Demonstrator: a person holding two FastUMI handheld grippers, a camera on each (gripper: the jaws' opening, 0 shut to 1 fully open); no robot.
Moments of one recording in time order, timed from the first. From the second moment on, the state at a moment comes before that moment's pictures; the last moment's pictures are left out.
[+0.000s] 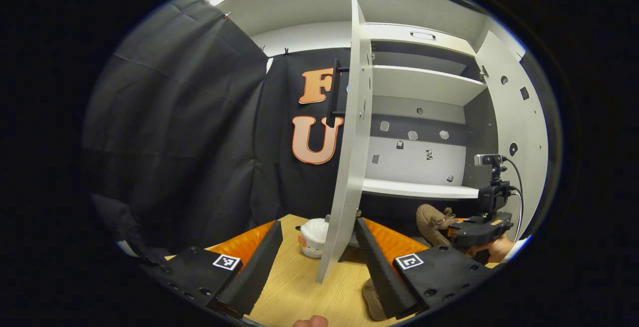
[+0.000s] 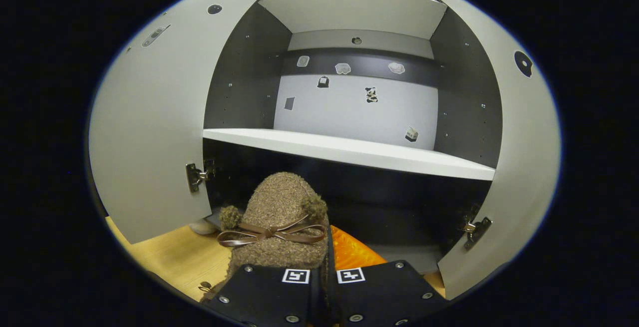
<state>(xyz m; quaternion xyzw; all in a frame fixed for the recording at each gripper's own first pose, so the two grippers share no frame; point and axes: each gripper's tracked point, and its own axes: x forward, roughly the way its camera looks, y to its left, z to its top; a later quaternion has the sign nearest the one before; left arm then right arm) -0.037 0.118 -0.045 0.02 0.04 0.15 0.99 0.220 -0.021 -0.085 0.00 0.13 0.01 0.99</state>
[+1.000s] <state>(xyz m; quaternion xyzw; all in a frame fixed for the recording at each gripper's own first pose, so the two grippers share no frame) -0.005 0.063 -0.080 -0.02 0.07 -0.07 0.99 0.099 0.025 -0.118 -0.01 0.21 0.00 0.98</state>
